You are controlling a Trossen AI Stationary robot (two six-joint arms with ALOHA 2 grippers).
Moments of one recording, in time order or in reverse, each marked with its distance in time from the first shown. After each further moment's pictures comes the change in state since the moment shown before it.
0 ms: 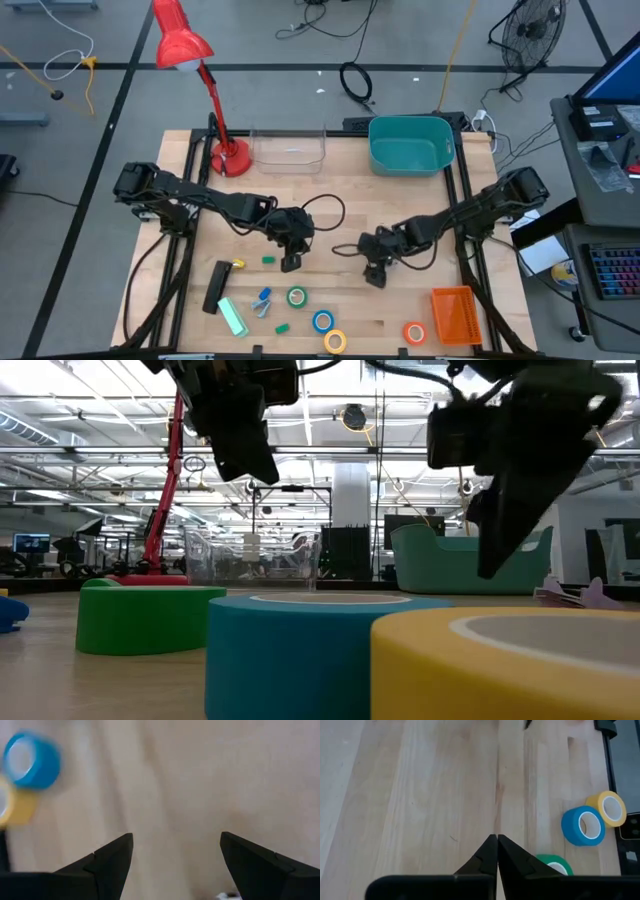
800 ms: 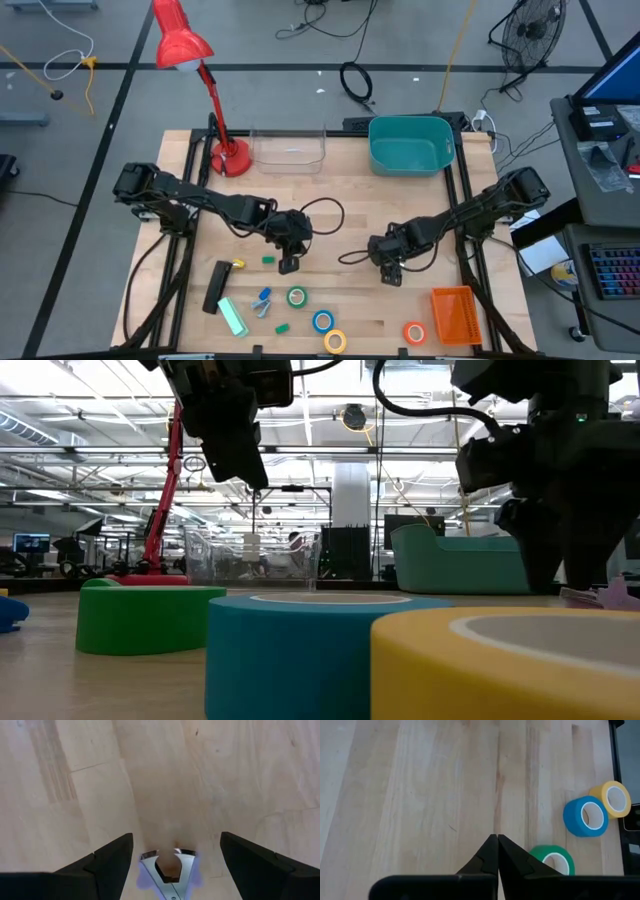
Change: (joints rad) left arm -0.018 0.000 0.000 -0.037 -0.011 -0.011; right arm 0.015 -0.001 0.004 -0.281 0.037 -0.081
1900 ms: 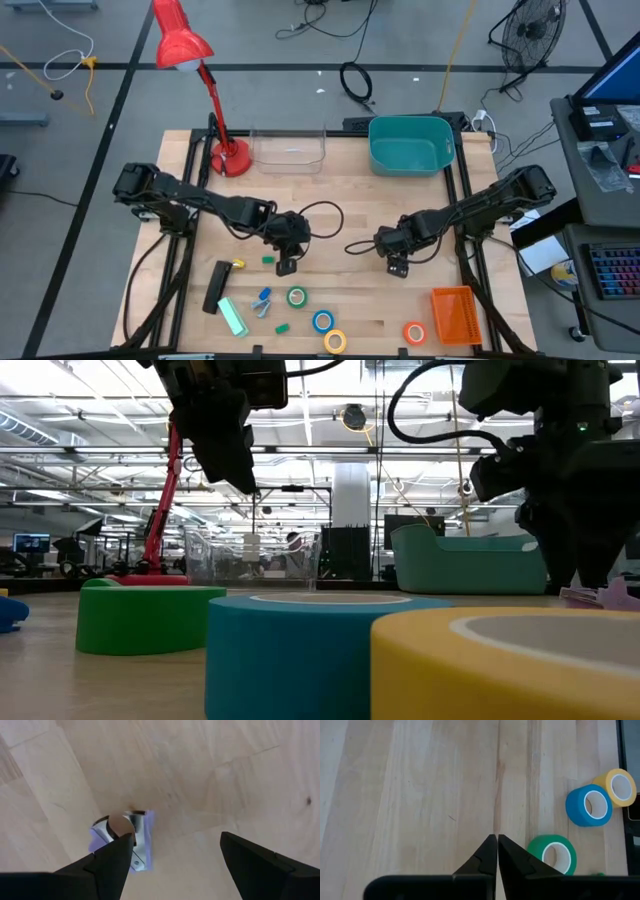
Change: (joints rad) left arm -0.017 0.000 0.000 -0.038 -0.006 0.000; right arm -0.046 -0.066 -0.037 -0.136 0.004 0.064
